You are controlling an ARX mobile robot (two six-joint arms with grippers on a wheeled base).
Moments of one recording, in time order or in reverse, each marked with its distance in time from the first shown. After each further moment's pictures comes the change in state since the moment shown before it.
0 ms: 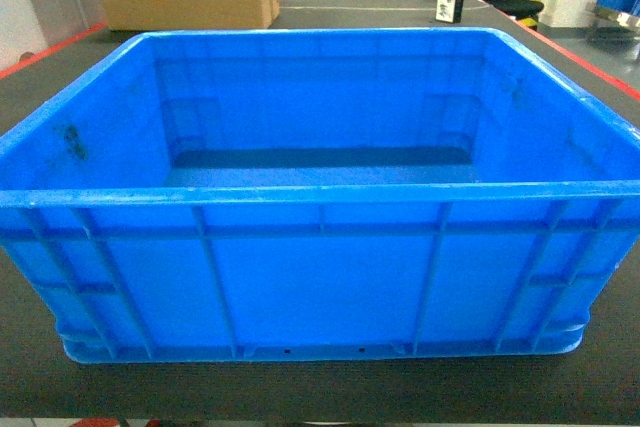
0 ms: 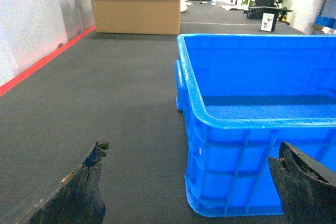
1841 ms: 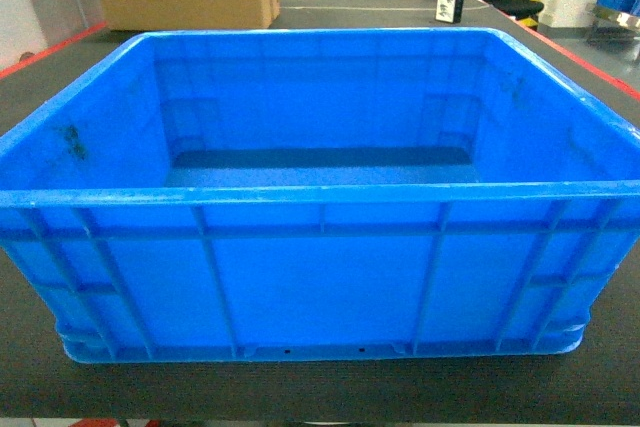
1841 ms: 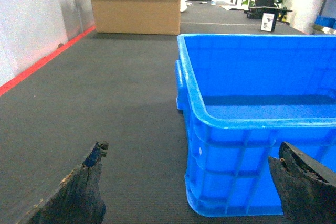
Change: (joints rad) left arm 0.000 0.000 0.000 0.000 0.000 0.000; right arm 0.000 0.000 0.000 0.000 0.000 0.000
